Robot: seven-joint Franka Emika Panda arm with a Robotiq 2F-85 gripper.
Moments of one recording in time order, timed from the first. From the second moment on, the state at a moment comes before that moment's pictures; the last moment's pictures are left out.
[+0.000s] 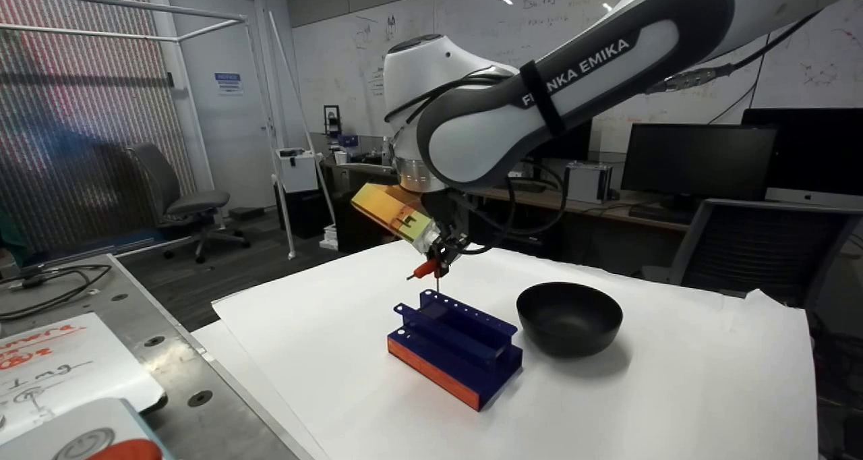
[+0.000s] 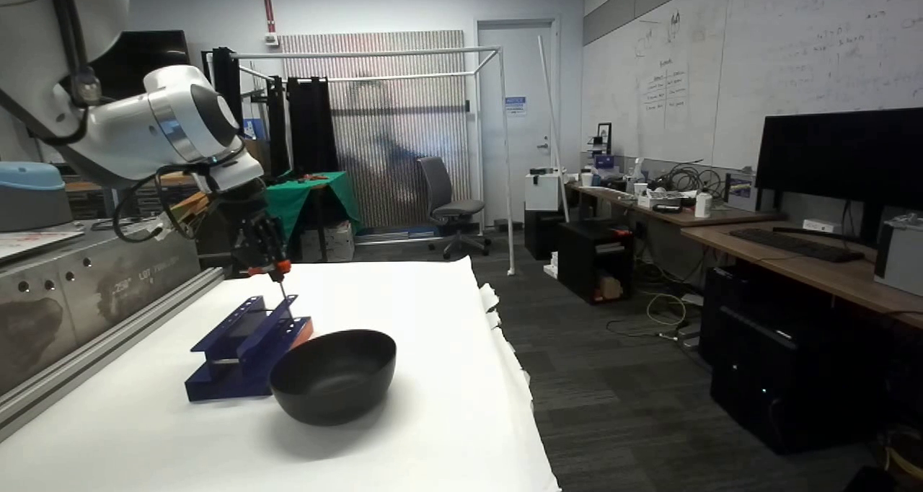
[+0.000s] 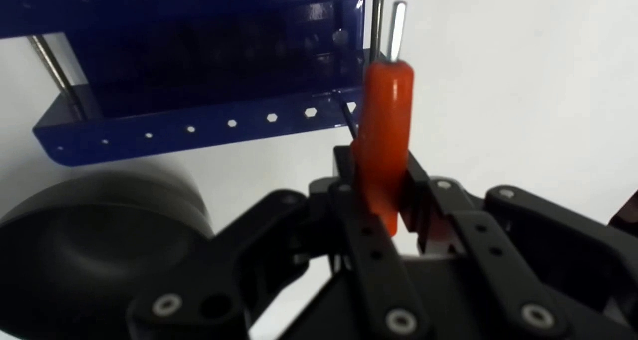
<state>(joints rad) 0.29 0.63 0.00 -1.39 -0.35 2.11 1.99</state>
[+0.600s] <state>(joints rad) 0.31 0.42 0.00 -1.42 -0.37 1.90 1.92</state>
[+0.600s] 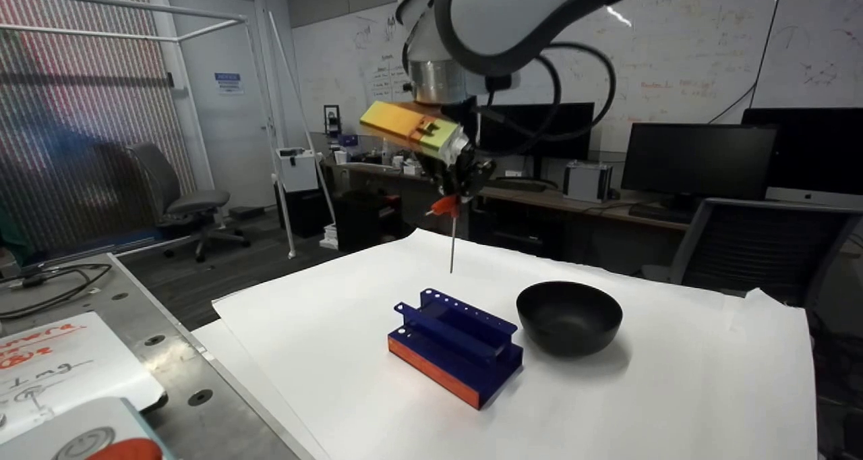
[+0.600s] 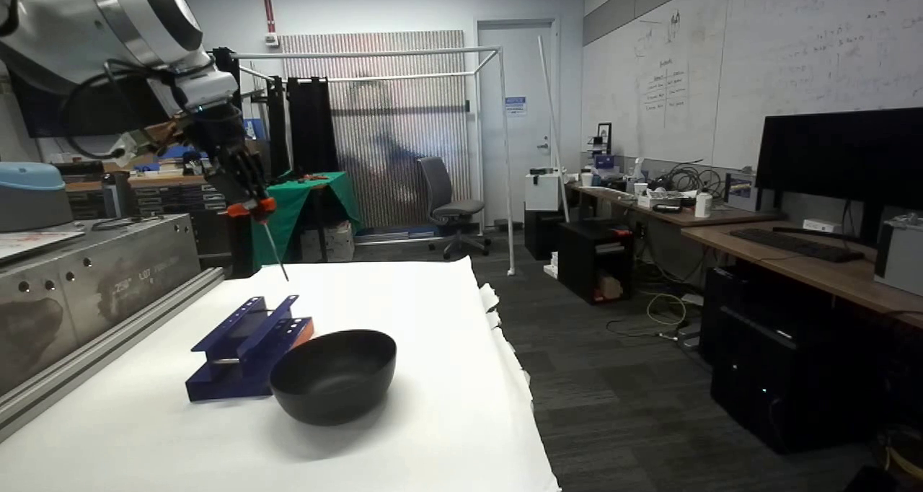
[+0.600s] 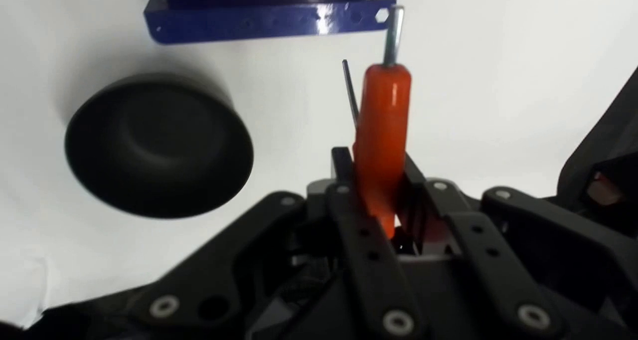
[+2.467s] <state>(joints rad) 0.19 0.69 -0.03 -1.30 -0.23 1.44 1.70</state>
